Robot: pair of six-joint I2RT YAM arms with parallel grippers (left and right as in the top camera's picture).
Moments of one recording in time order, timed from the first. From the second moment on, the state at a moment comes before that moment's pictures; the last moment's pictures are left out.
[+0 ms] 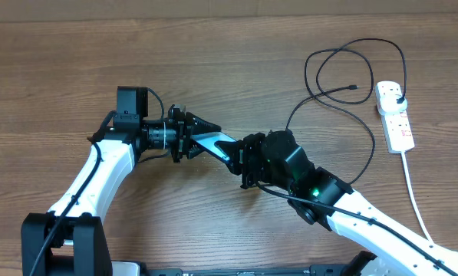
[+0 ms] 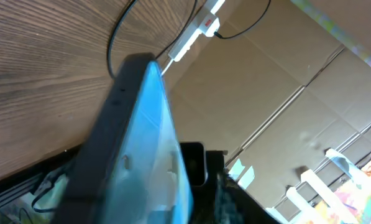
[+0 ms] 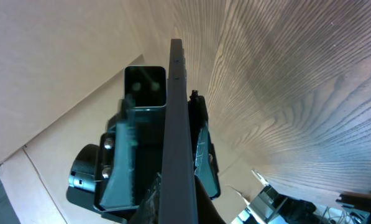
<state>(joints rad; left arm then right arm) -0.09 1.56 0.93 -0.38 1.20 -1.24 0.77 1.28 0.76 0.06 -0.22 2.09</state>
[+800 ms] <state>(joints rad) -0.11 1.56 0.93 -0.39 1.08 -1.23 0.77 1.28 0.77 -0.07 -0.15 2.09</state>
